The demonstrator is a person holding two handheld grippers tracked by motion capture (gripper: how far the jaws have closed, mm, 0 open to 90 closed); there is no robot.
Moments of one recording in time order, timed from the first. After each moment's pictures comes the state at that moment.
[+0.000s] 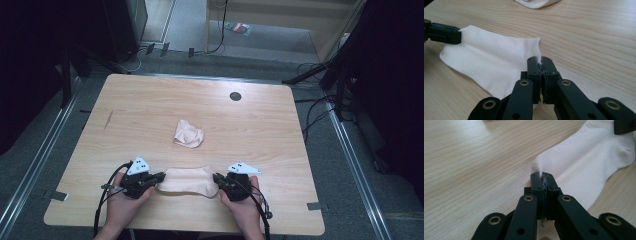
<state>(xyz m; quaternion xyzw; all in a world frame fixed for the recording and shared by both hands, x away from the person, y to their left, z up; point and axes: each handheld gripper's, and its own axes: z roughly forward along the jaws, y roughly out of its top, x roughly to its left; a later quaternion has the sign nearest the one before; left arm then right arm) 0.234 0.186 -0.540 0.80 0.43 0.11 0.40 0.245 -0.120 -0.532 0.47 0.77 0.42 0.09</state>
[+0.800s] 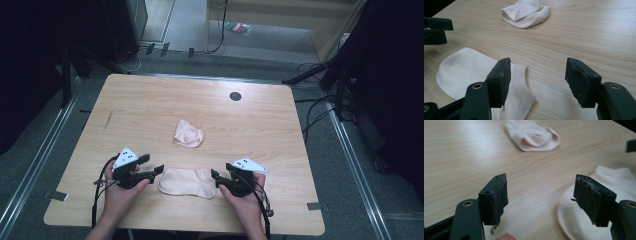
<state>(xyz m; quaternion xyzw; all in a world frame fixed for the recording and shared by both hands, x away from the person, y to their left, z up) 0.257 0.221 -0.542 0.72 0.47 0.17 0.47 0.256 -0.129 -0.528 0.48 0.74 0.45 0.13</state>
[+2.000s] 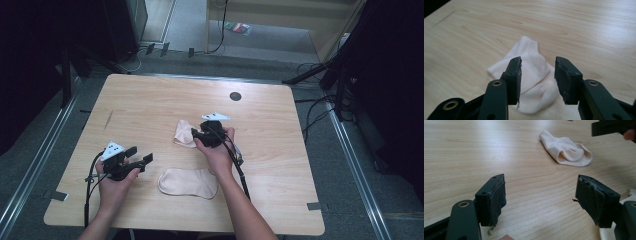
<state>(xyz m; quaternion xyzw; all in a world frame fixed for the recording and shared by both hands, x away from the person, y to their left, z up) 0.272 0.247 -0.552 0.67 0.53 0.18 0.49 0.386 -0.040 -0.507 0.47 0.76 0.42 0.15</state>
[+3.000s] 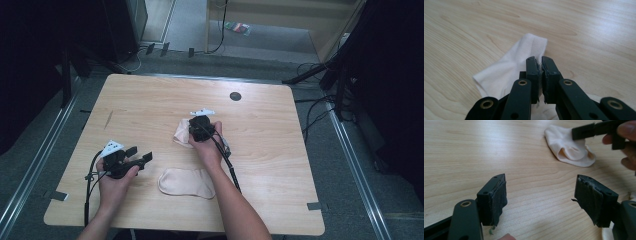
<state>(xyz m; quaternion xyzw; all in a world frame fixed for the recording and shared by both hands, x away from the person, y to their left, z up) 0.280 0.249 -0.553 0.67 0.55 0.16 0.48 0.411 -0.009 -0.523 0.47 0.78 0.37 0.17</state>
